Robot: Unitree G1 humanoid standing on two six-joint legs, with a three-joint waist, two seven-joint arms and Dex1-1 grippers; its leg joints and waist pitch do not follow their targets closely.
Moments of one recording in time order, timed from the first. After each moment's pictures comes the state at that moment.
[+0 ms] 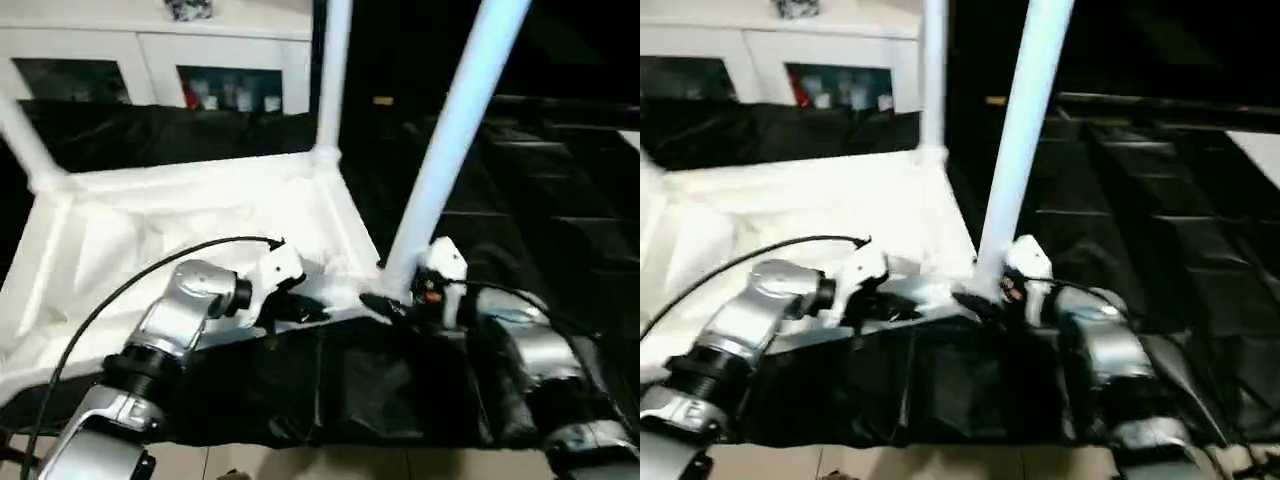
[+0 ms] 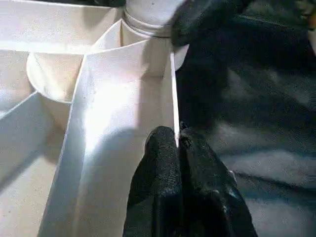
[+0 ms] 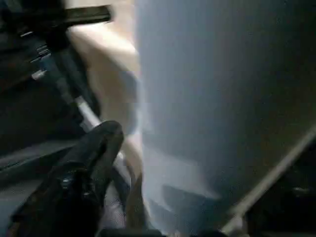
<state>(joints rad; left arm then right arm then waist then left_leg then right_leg) -0.53 0.34 -0.25 0.47 0.03 0.22 -1.28 -0.43 -0.33 0.11 0.57 0.15 -0.02 1.13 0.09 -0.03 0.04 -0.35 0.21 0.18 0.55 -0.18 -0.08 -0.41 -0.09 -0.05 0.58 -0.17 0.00</state>
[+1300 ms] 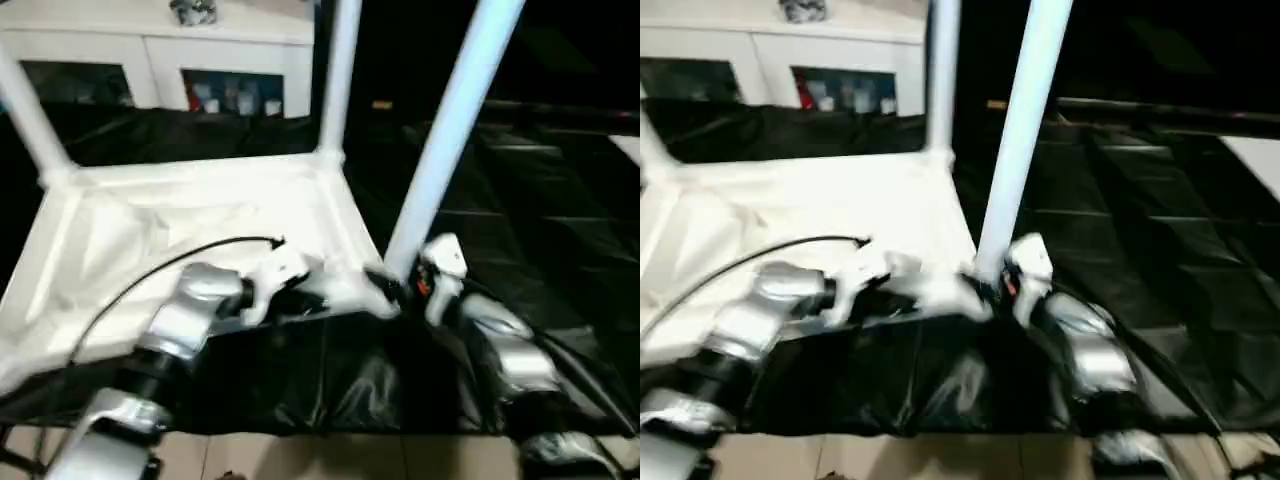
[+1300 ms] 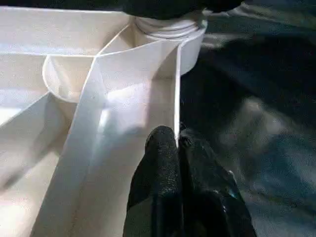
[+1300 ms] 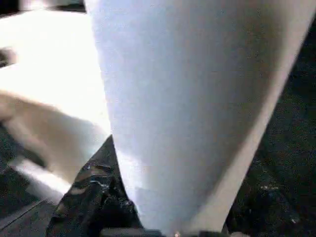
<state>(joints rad) -0.53 0.25 -0.25 0.48 0.10 0.25 -1.04 -0.42 -0.13 -0.01 0.62 0.12 -0.01 0.64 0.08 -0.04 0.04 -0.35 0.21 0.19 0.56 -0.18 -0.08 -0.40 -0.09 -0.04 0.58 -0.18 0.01</state>
